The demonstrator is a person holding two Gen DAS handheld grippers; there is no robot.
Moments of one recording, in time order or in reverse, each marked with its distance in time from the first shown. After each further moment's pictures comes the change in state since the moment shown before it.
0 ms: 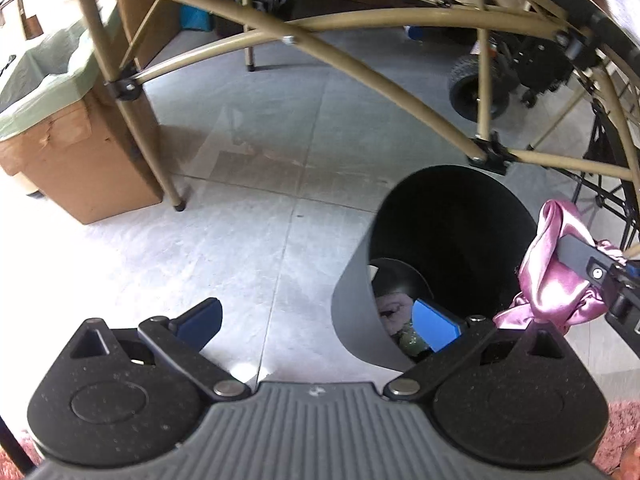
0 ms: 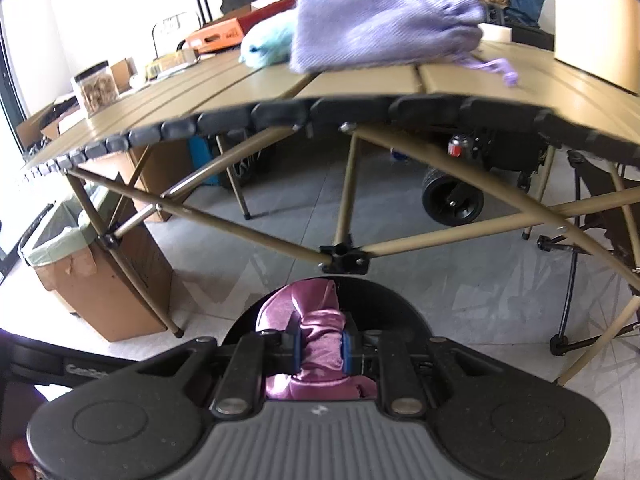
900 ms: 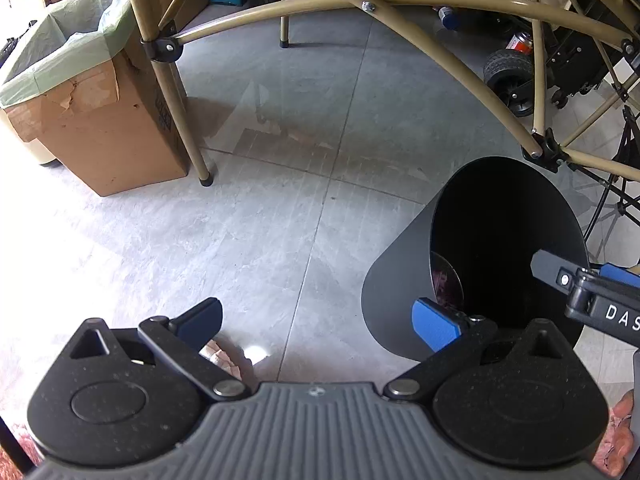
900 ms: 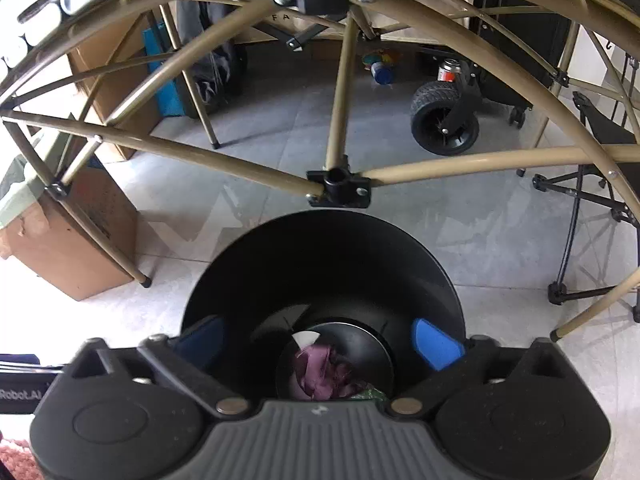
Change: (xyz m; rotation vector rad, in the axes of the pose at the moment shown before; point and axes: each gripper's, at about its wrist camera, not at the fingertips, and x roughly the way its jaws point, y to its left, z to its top) left arm 0.019 0.031 -0.003 -0.054 0.052 0.040; right arm 0.066 0.003 -0.005 0.031 0.240 -0.089
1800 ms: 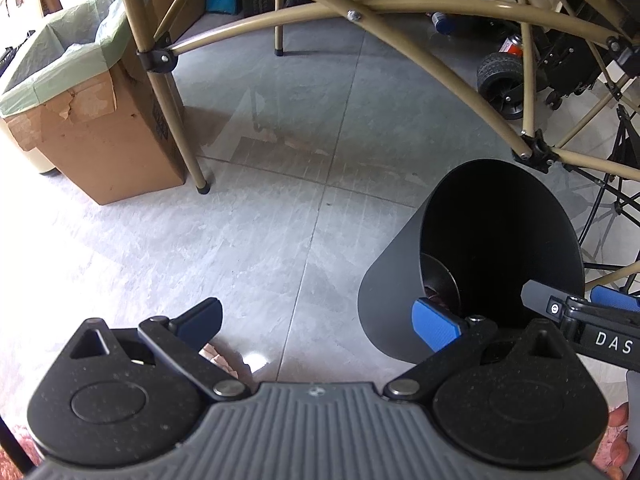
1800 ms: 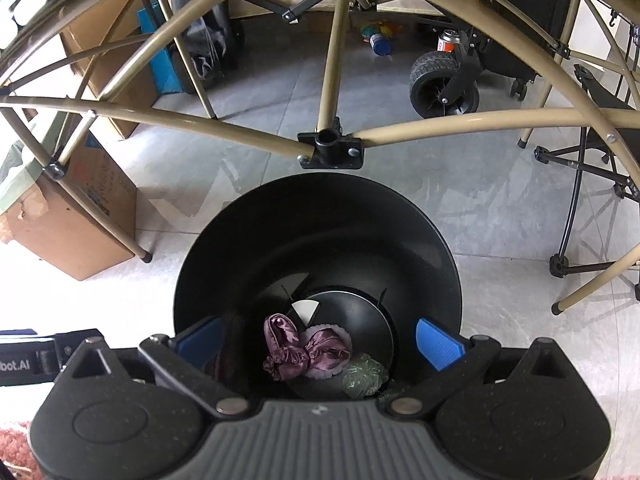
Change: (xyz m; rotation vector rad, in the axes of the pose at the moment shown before) left arm -0.008 -0.004 0.000 0.015 -0.028 -0.008; right arm -0.003 -0.007 -0.006 0.018 0.059 0.023
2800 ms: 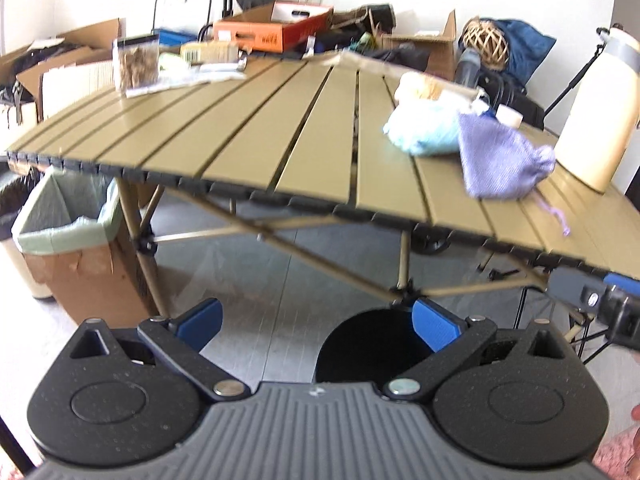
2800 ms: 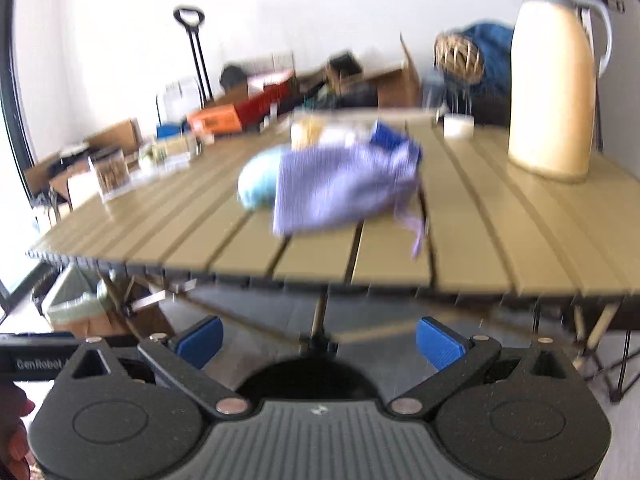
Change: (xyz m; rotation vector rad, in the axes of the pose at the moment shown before) left arm -0.141 -0.051 -0.005 0.064 -0.486 -0.104; right arm -0.184 -0.039 0.006 -0.041 -0.549 0.062
